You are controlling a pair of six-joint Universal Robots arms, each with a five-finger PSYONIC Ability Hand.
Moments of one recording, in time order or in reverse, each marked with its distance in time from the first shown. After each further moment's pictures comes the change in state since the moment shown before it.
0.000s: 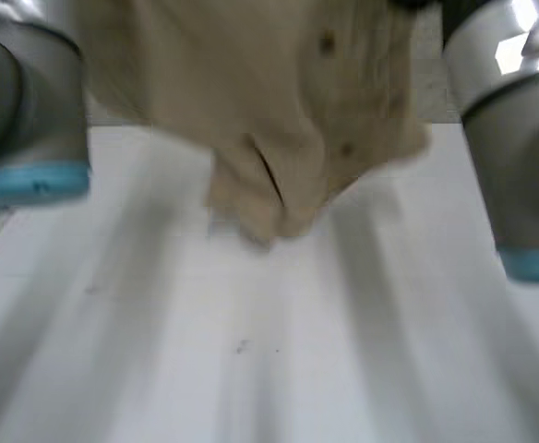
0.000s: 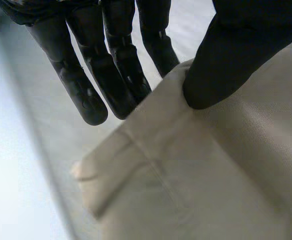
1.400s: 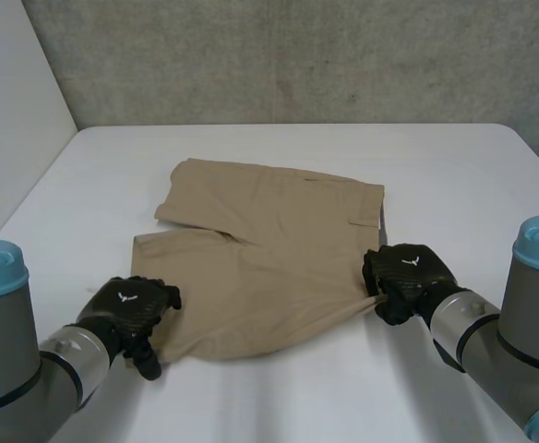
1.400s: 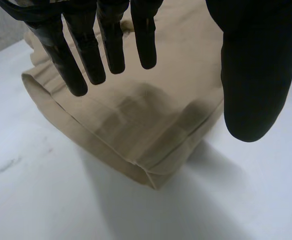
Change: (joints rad) left arm 0.145 0.057 -0.840 -0.497 0.306 -0.158; right arm -0.219 0.204 0.558 0.246 -0.242 0.249; left_hand -0.710 -0.787 -0.780 -0.784 -0.730; right_hand 0.025 0.000 0.023 0.005 0.017
